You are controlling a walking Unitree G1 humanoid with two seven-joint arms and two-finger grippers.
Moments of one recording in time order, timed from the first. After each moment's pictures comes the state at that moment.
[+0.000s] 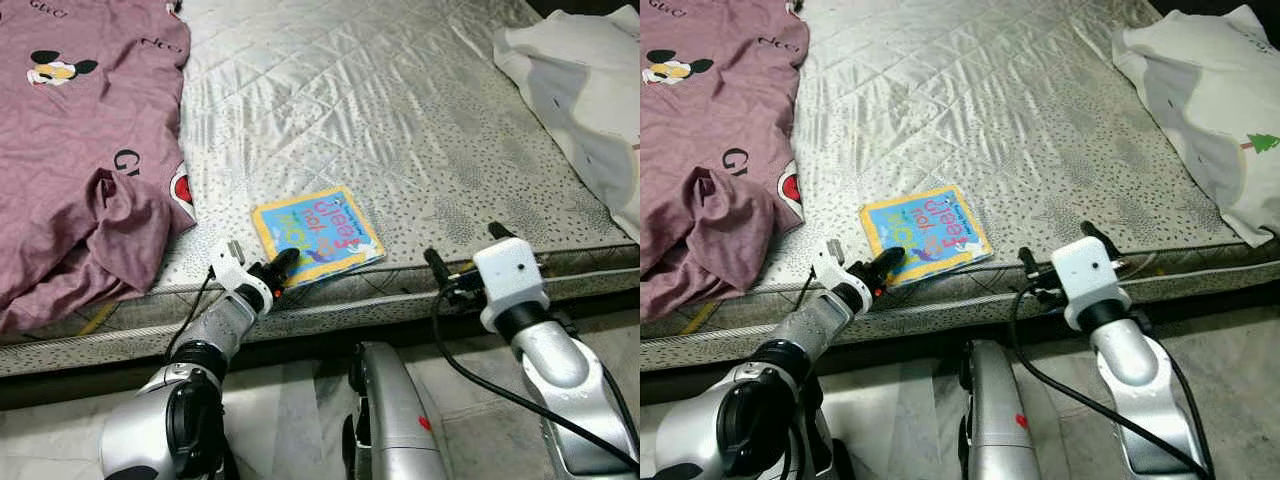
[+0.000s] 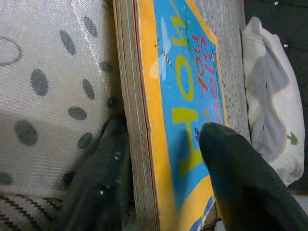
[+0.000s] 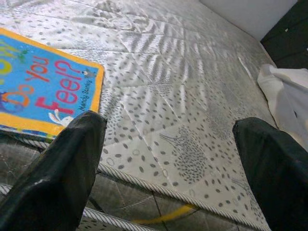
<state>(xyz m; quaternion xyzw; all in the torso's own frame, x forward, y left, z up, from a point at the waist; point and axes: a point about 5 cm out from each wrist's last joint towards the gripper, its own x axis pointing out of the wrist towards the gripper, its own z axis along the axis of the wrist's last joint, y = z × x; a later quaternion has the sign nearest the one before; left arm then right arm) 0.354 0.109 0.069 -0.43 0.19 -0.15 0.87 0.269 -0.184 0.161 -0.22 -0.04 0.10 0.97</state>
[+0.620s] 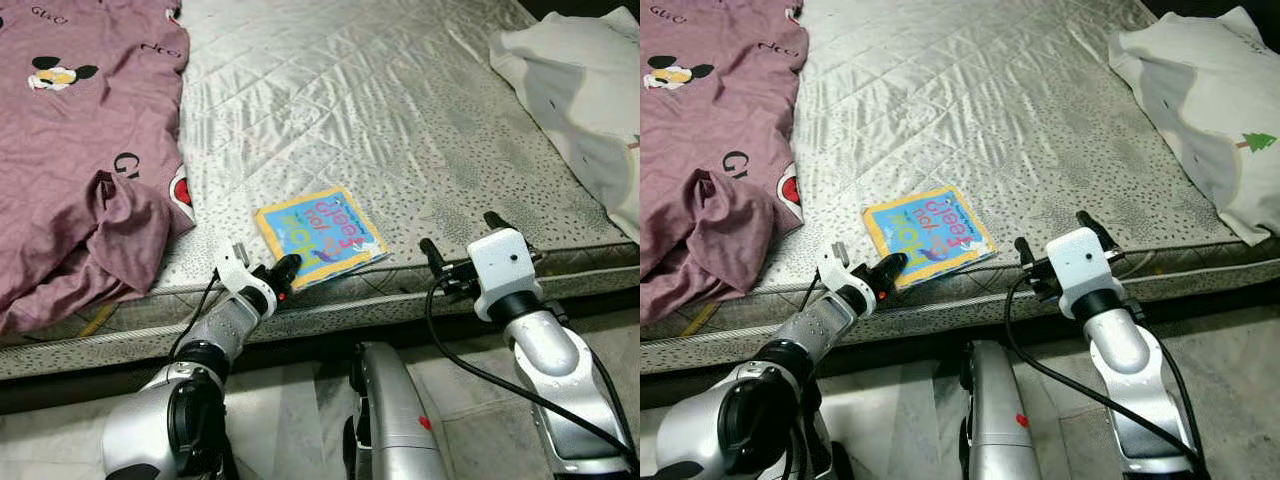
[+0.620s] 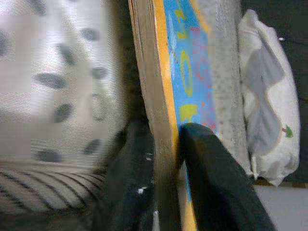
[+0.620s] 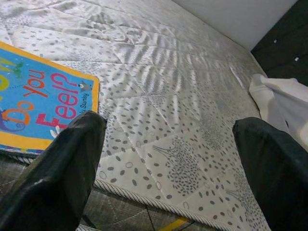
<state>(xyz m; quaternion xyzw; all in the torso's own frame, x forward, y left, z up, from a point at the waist) 0.354 0.106 0.069 -0.44 0.20 -0.15 0.86 0.281 -0.181 0.164 -0.22 -0.06 0.10 0.97</state>
